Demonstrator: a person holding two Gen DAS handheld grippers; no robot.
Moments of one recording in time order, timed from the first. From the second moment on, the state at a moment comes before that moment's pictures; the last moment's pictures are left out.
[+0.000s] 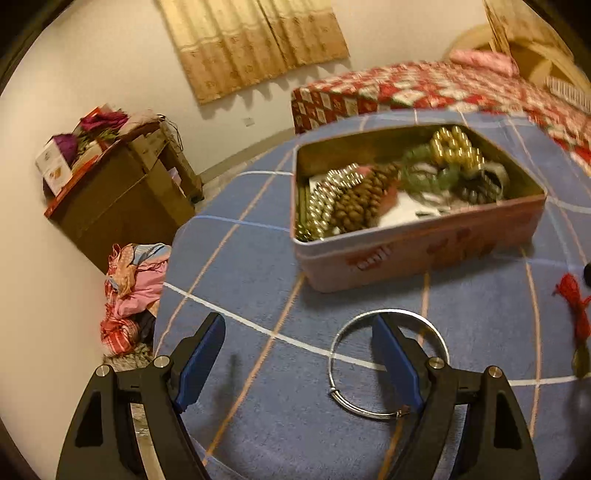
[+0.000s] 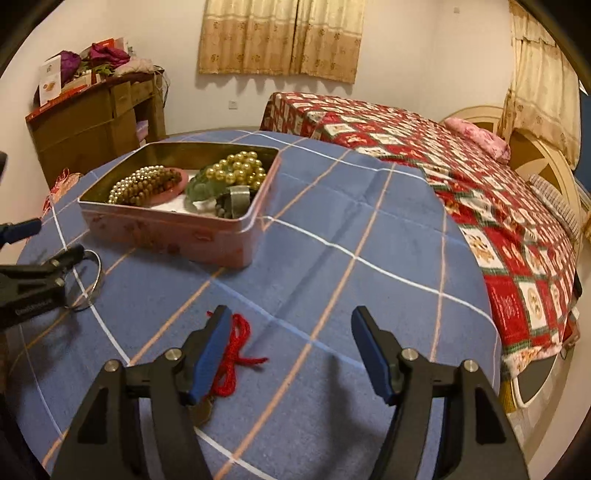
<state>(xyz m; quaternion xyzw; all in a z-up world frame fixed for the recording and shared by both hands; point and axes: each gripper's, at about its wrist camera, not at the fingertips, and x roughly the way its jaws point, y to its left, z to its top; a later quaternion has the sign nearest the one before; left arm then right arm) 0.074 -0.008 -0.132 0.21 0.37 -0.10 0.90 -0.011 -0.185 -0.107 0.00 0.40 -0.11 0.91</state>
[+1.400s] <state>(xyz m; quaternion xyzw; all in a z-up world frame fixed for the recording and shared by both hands) 0.025 0.016 -0.104 0.14 0.33 -0.13 0.92 -0.030 -0.163 -0.113 -0.01 0.41 -0.06 0.91</state>
